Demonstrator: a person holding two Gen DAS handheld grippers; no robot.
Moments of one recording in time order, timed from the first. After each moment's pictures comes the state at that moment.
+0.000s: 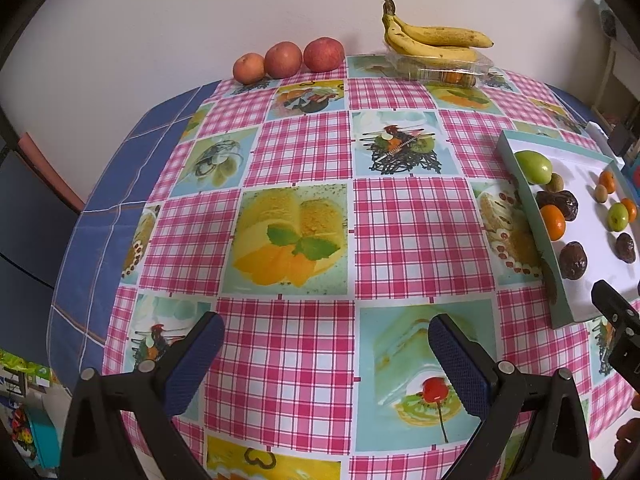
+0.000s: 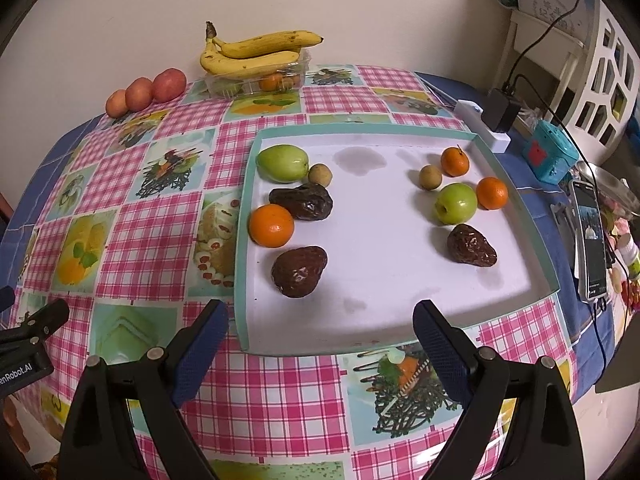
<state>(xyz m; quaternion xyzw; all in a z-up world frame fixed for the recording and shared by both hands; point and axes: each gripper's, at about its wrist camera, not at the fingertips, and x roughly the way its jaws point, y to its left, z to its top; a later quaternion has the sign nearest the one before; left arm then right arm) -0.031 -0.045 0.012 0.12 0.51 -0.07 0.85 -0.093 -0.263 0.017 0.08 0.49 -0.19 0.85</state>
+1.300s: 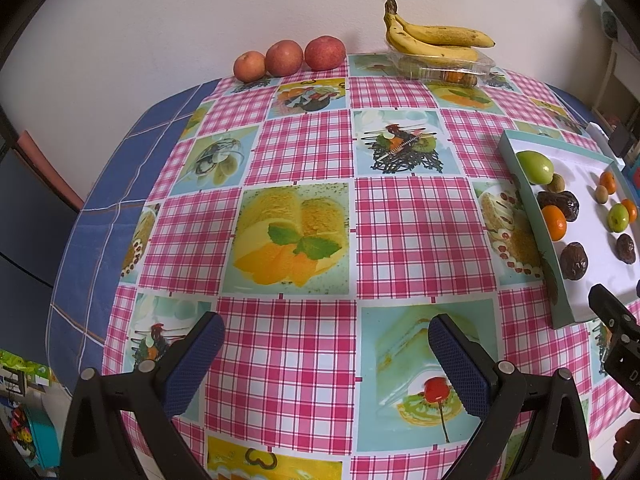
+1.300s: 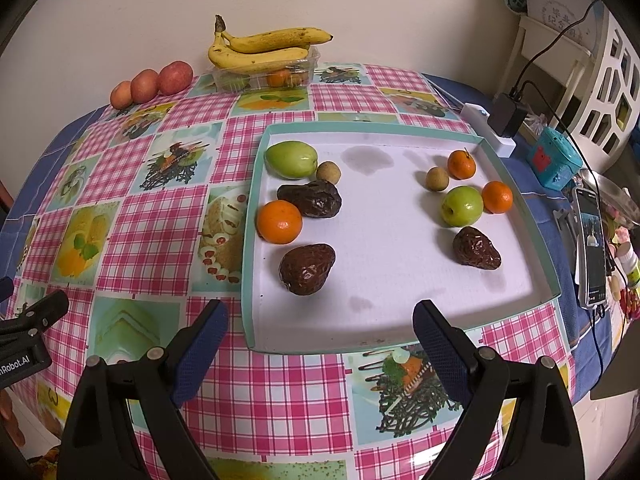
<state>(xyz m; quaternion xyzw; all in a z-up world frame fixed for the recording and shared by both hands) -0.030 -0.043 0.011 0.12 0.51 -0.07 0.85 -0.090 -0.258 0.017 0.07 0.50 -0.18 0.85</state>
